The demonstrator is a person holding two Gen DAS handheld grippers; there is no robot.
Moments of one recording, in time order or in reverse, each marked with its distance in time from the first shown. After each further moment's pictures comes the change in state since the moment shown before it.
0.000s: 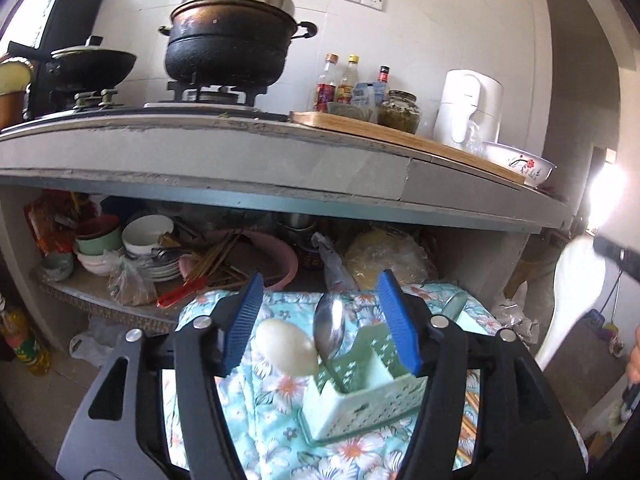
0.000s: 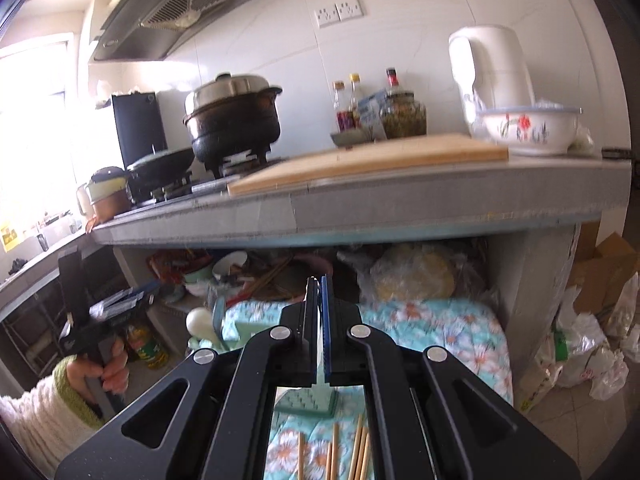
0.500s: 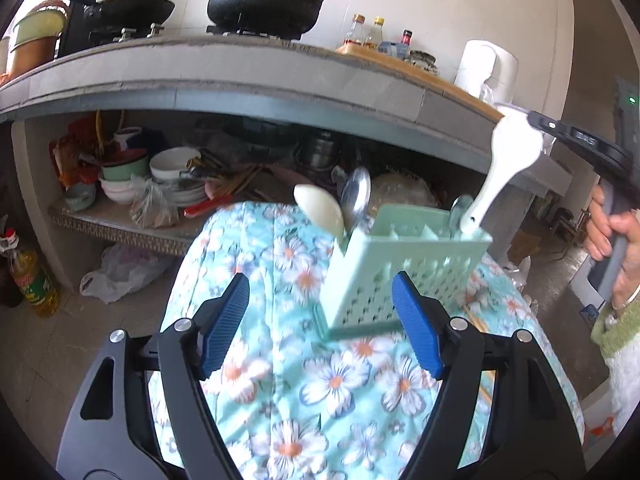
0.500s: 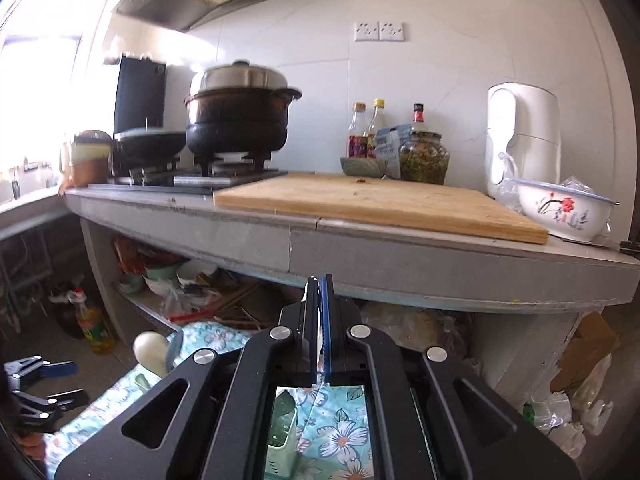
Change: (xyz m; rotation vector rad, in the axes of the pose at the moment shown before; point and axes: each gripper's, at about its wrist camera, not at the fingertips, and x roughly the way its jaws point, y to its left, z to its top) left arm -0.048 0.016 -0.084 -0.072 0.142 0.042; right arm 0.083 0.041 0.020 -0.237 -0.033 -0.103
